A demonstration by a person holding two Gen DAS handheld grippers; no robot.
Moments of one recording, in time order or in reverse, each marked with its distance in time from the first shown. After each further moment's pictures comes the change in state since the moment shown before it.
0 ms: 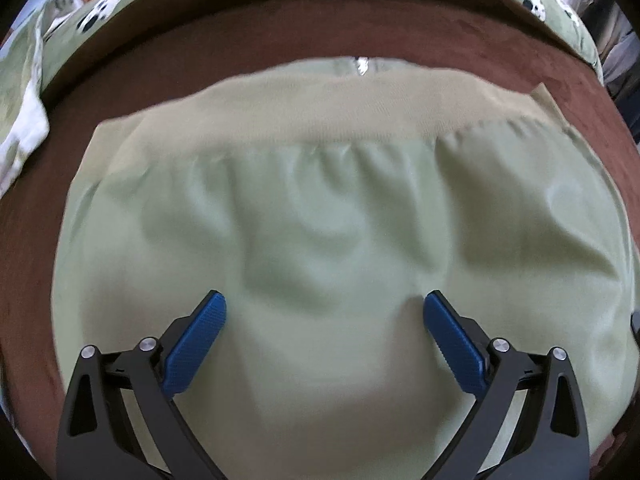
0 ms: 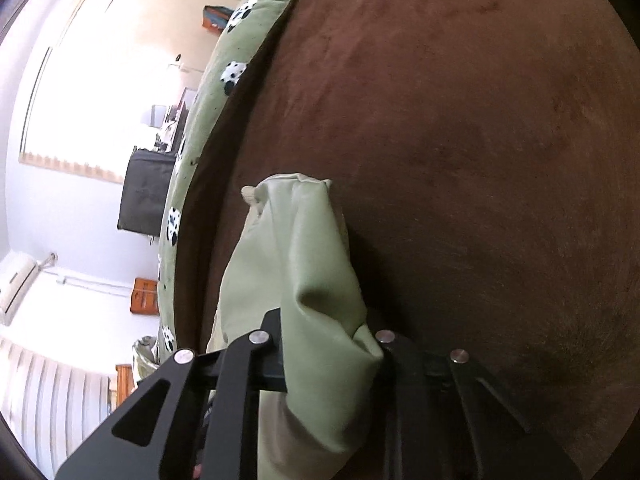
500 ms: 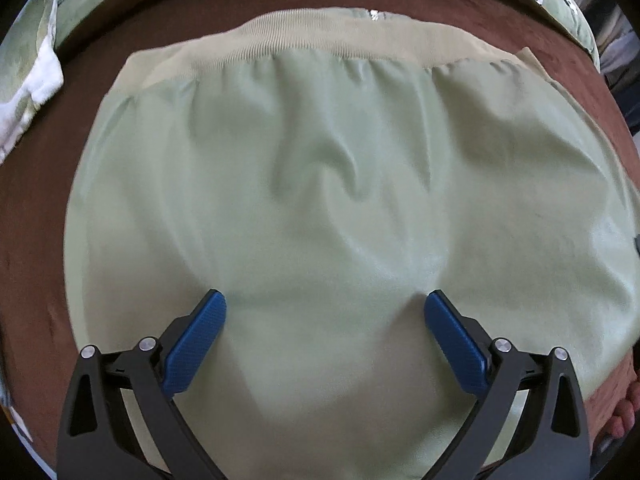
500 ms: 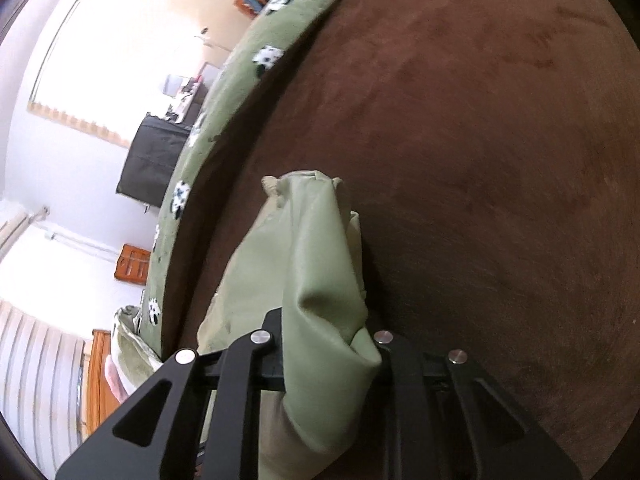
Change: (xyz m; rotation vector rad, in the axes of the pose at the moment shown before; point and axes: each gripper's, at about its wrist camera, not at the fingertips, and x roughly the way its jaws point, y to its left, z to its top) left arm -0.015 0.017 -0.043 -0.026 0.089 -0.033; right arm -0.008 0.040 0.001 -0.184 0.010 -0.031
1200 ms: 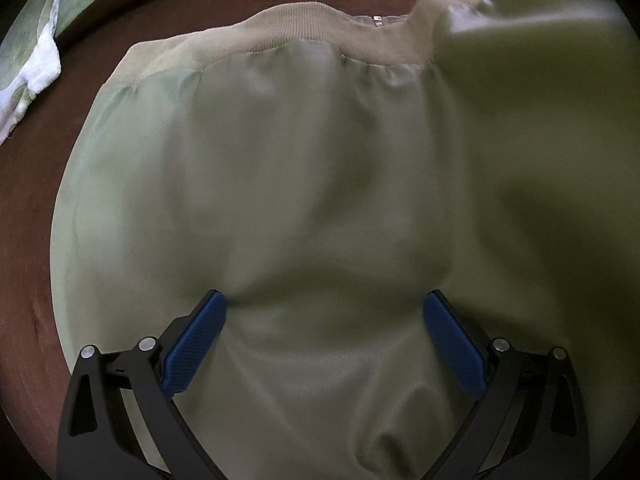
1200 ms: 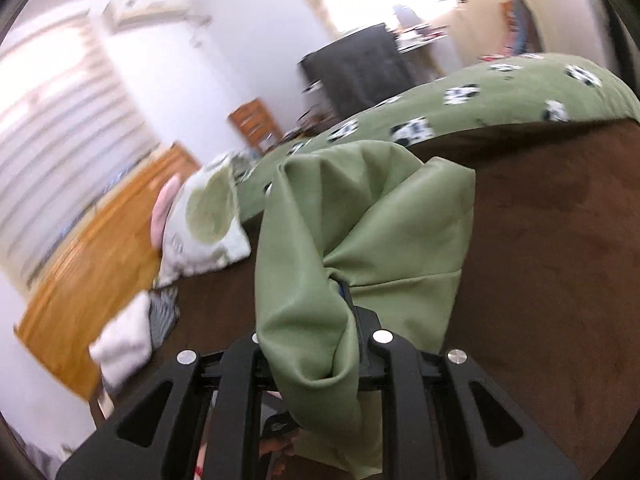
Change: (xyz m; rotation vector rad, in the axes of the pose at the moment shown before) left arm 0.005 0.019 -0.011 -0.006 -0.041 -0.039; right arm -0.017 0.231 -0.087 -0.795 0.196 0.270
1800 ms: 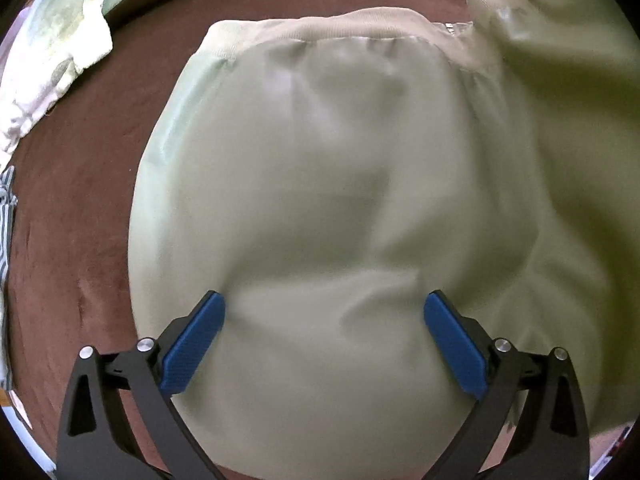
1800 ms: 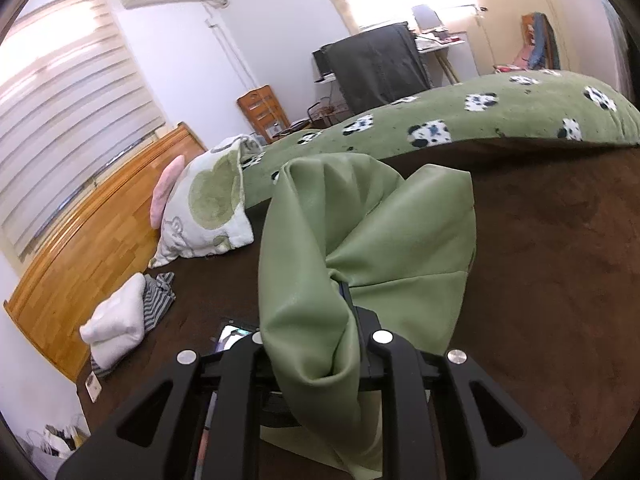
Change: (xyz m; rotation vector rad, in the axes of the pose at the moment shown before) left arm -0.019 0.056 -0.025 -0.056 0.012 0.102; right arm 0.012 0.024 0.002 -0.068 0.016 -0.013
